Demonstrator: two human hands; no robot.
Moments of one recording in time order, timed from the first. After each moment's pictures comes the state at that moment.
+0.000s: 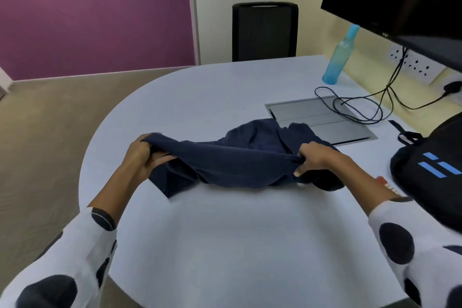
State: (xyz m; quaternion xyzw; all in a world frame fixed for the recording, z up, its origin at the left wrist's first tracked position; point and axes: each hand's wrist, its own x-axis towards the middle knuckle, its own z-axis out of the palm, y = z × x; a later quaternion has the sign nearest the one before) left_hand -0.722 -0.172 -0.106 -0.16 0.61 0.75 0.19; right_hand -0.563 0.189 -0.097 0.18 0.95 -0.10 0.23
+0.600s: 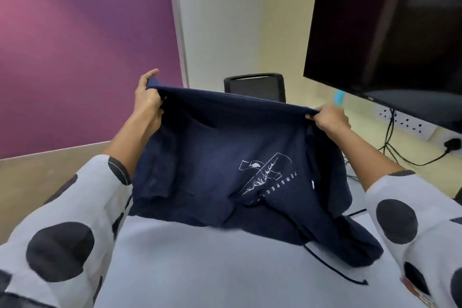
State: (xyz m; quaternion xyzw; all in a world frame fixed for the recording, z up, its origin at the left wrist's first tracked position) left_hand -0.926 -0.061 0.094 0.07 0.64 0.77 0.02; right_hand -0.738 0.254 0.059 0.45 0.83 -0.27 -0.22
